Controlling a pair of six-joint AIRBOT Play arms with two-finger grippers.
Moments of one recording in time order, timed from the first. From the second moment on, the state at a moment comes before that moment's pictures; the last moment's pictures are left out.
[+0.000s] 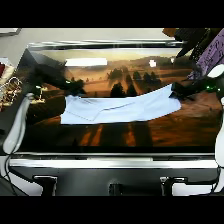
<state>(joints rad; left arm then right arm) -0.01 -1.82 1.74 -2.15 1.22 1.46 -0.24 -1.57 1.59 -1.18 1.38 1.52</state>
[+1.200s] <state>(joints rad) -0.59 -2.24 2.01 -2.35 0.75 1.07 -0.24 -1.28 1.70 -1.35 1.57 1.64</state>
